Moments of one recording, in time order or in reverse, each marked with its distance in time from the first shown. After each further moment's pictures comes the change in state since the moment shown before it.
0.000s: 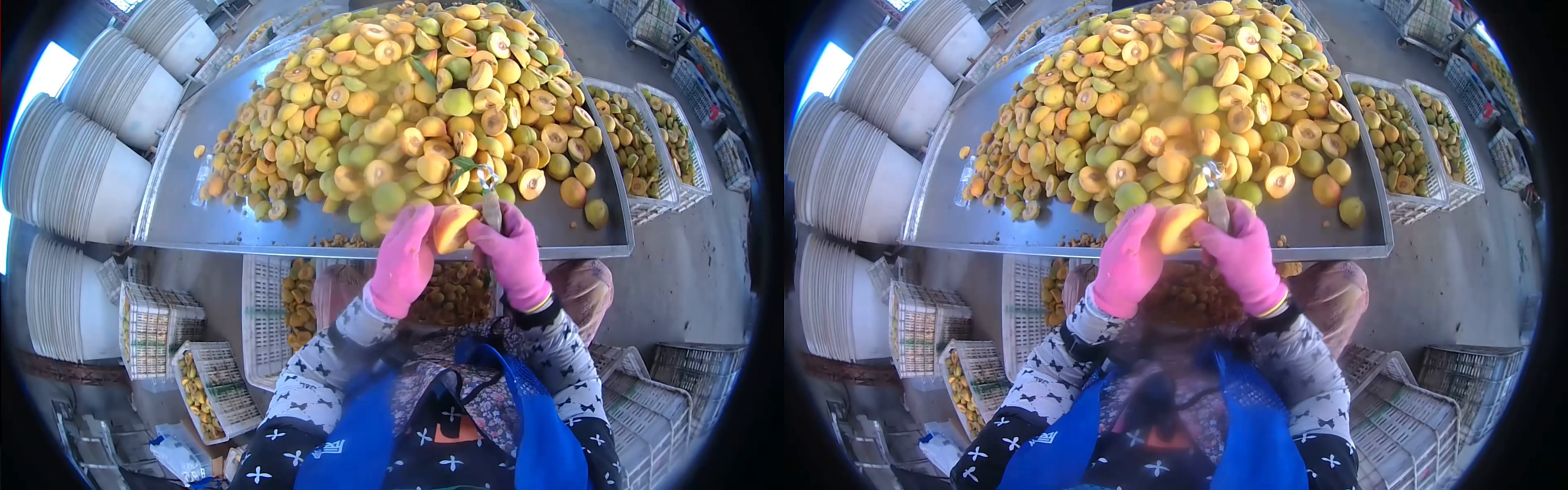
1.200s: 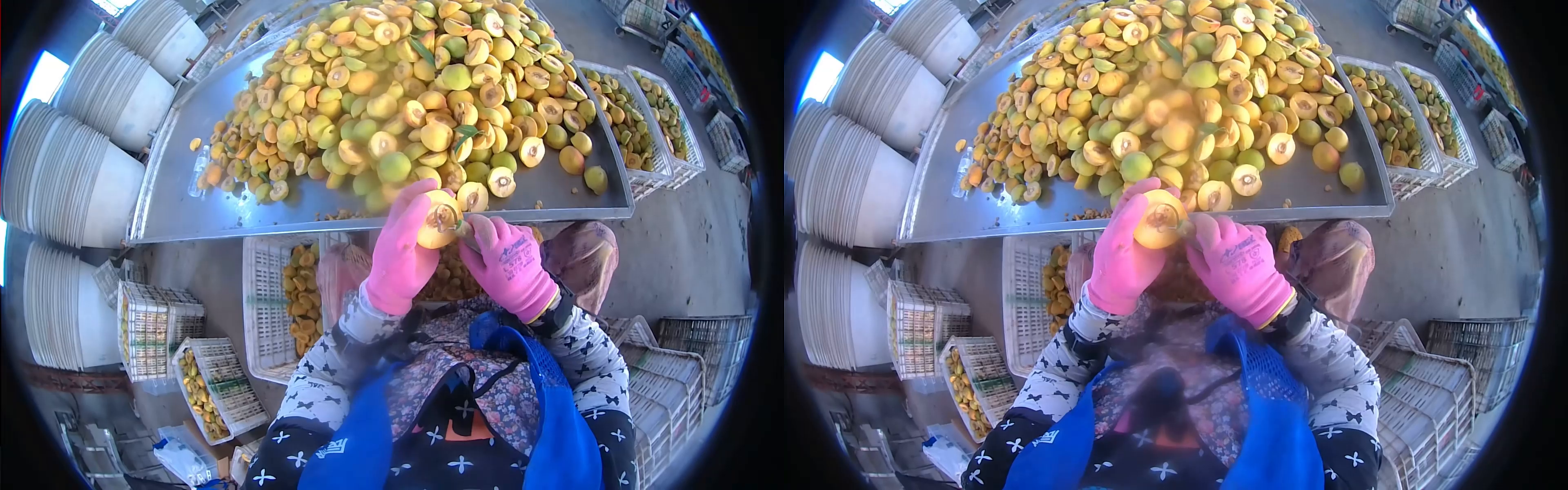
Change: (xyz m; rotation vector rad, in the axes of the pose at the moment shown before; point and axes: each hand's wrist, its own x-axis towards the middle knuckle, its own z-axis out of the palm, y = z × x) left_hand -0.049 0.026 -0.013 -0.176 -0.024 -0.233; right_hand -0.063 0.025 0.019 -1.379 0.003 -0.694
